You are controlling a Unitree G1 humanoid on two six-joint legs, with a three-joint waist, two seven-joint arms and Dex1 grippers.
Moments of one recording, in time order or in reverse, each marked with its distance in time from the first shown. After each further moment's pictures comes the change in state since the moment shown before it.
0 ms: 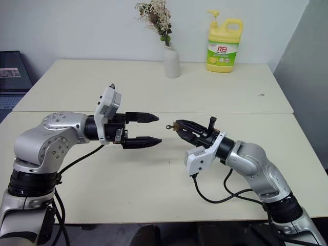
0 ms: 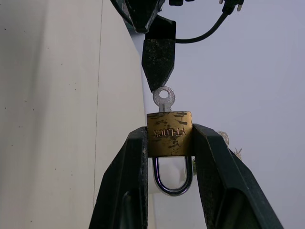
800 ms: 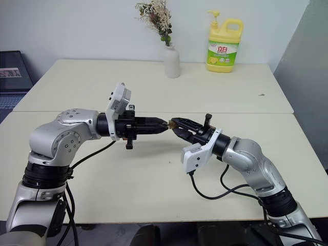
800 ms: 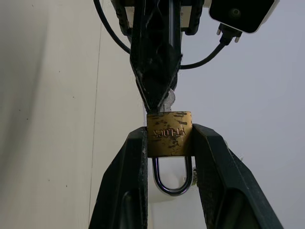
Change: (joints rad) left arm -0.060 -0.075 -0.045 0.073 0.008 -0.001 0.012; right arm -0.038 0.036 0.012 0.035 0.001 -0.004 0.022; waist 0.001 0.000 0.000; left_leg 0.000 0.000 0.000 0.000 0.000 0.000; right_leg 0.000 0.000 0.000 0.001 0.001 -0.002
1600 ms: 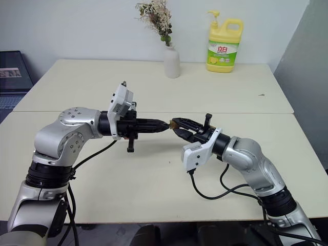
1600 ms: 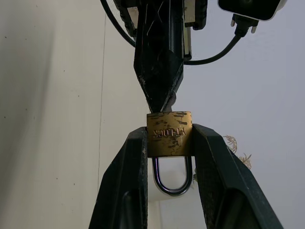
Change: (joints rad) left arm 0.007 -0.001 -0.034 0.016 0.097 -0.166 -0.048; right arm -0.001 0.003 0.001 0.005 0.020 0.023 0.029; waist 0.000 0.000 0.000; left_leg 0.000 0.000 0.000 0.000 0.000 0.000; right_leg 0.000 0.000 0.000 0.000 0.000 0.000
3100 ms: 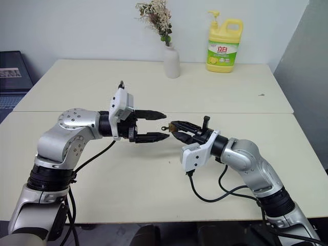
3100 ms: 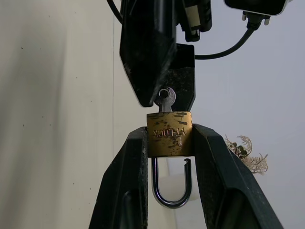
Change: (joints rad) left arm 0.024 -0.011 0.031 -0.051 0.000 0.056 0.062; right arm 0.004 0.006 0.023 0.008 0.035 0.022 0.018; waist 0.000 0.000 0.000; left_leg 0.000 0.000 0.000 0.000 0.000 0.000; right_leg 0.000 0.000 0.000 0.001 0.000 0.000
